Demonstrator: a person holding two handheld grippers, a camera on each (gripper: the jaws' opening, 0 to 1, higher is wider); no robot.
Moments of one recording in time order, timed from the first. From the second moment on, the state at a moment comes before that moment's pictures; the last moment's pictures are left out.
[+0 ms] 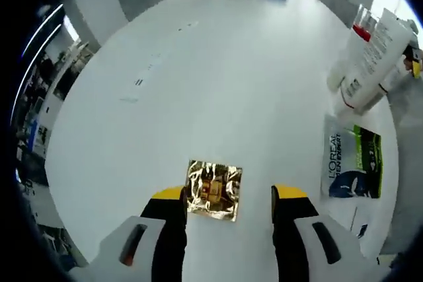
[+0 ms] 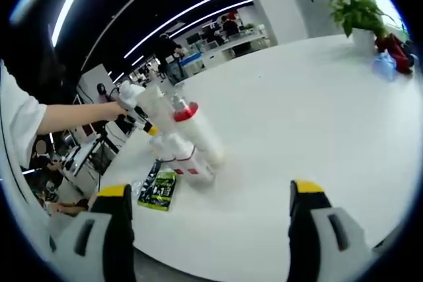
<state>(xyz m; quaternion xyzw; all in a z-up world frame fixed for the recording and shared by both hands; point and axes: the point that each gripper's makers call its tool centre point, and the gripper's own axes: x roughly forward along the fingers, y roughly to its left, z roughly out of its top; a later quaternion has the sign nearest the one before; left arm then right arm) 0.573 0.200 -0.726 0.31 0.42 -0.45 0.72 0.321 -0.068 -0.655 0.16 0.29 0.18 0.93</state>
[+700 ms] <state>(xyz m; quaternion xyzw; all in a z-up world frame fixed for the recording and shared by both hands) 0.580 0.192 -0.753 0.38 0.45 -0.51 0.62 0.320 -0.074 -0.666 0.16 0.30 0.17 0.92</state>
